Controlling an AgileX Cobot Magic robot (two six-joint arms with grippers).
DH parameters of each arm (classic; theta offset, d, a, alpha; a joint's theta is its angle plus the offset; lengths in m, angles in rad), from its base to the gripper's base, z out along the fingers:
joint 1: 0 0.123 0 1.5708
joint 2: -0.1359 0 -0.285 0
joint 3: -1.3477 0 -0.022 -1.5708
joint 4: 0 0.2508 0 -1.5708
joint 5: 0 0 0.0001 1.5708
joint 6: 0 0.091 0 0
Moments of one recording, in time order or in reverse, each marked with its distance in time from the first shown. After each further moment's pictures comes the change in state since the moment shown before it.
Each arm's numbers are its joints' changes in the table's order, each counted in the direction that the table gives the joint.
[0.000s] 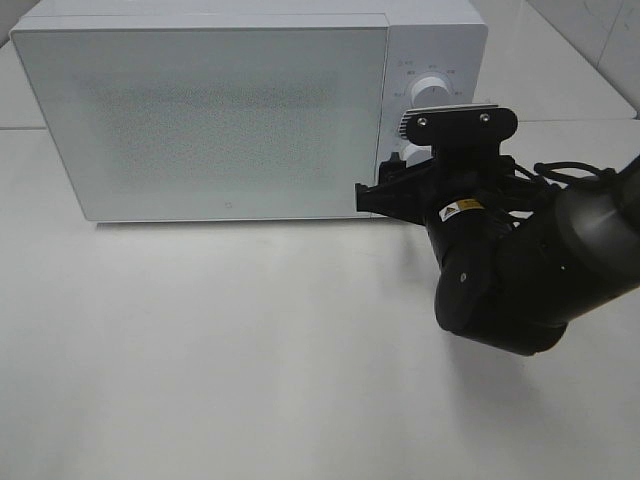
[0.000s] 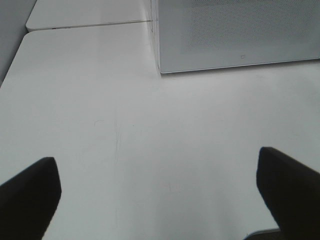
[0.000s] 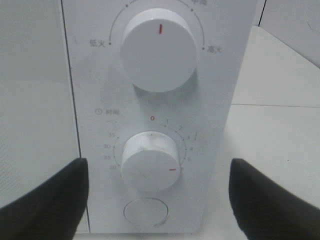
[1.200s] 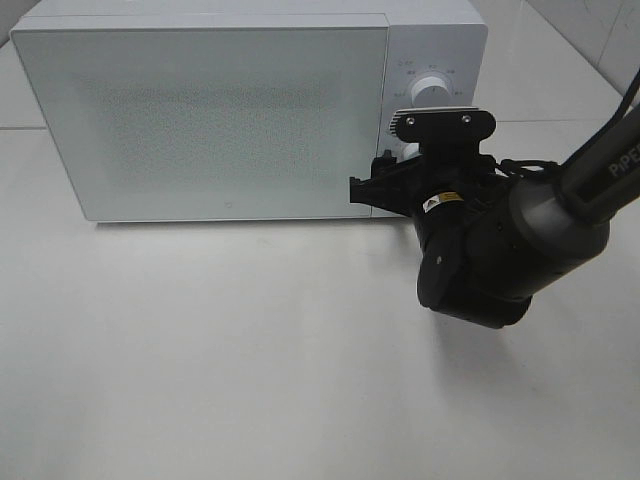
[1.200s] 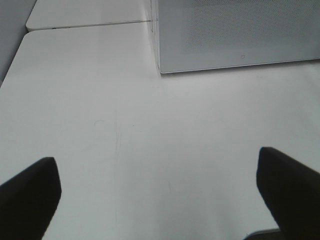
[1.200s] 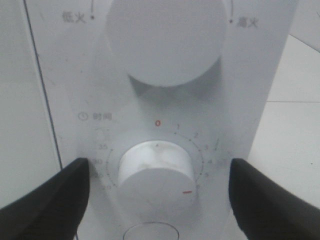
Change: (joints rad) left arm 0.000 0.000 0.000 0.000 0.000 -0.002; right arm -0.080 -0.124 0.117 -0.077 0.019 0.051
